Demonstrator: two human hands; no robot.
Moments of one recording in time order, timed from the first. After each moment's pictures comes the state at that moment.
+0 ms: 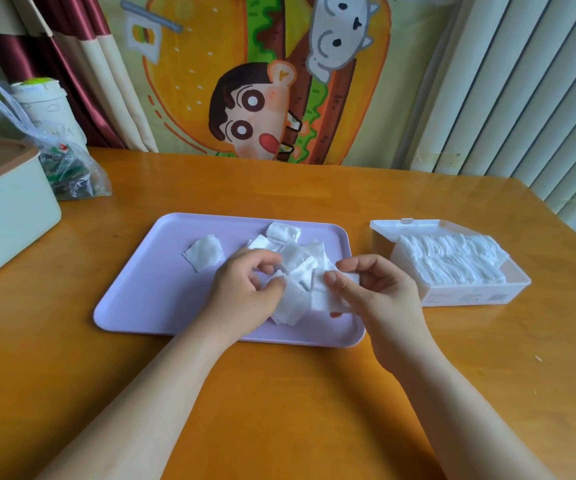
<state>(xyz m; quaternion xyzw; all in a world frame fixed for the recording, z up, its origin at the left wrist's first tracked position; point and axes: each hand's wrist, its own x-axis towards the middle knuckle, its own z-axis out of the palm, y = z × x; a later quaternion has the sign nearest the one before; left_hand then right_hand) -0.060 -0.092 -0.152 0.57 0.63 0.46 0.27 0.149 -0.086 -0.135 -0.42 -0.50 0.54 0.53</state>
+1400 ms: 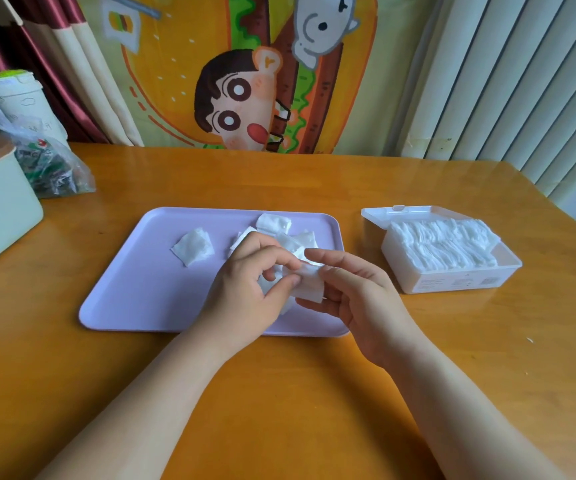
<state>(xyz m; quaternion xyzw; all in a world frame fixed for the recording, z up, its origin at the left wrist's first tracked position) -0.044 -0.098 -0.153 0.71 0.50 0.47 0.15 0.146 -0.088 -0.134 -0.41 -0.46 0.65 0.44</state>
